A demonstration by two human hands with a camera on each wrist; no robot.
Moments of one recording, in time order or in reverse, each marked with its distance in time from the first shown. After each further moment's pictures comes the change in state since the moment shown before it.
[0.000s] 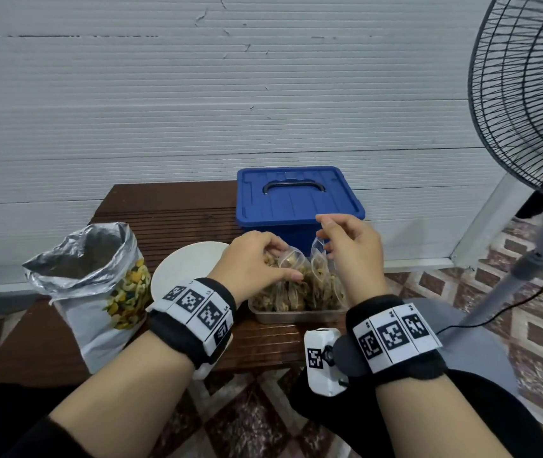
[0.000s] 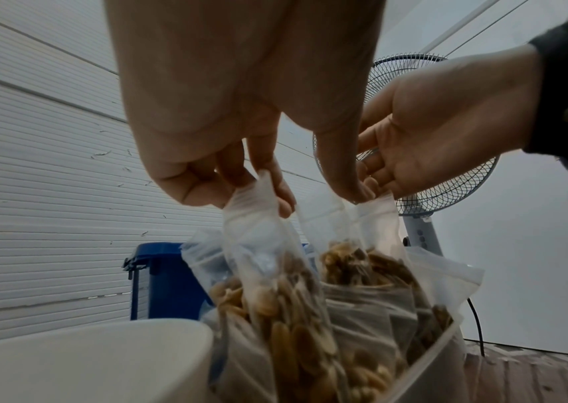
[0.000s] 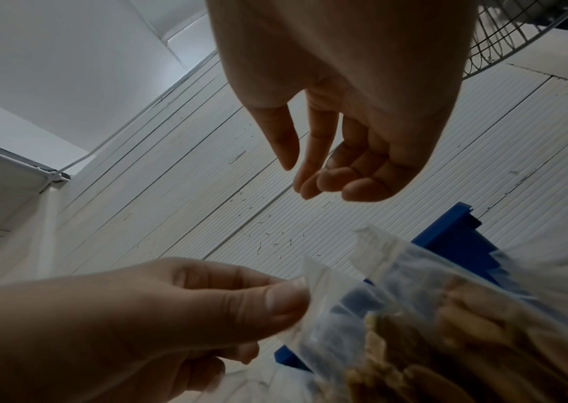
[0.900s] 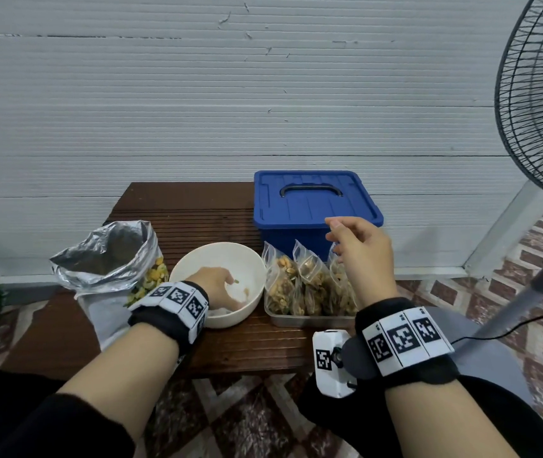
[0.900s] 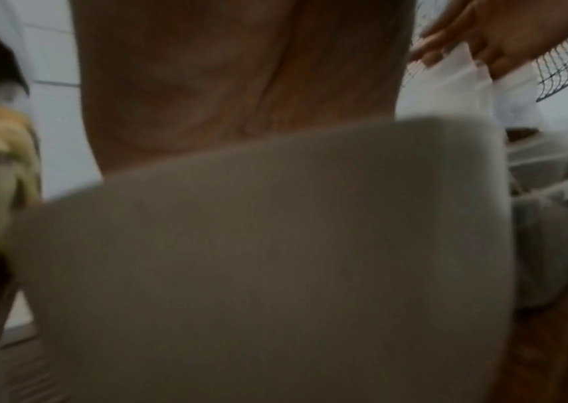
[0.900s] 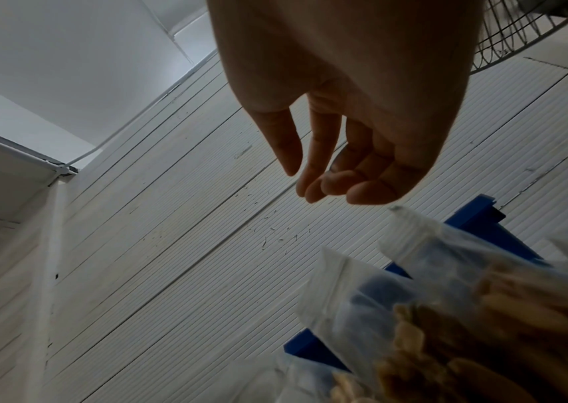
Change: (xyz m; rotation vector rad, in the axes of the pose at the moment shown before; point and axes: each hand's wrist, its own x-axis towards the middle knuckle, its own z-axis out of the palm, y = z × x) left_hand 0.004 -0.097 -0.017 0.393 -0.384 -0.455; right_hand 0.001 -0.004 0.014 -0.013 -0.025 0.012
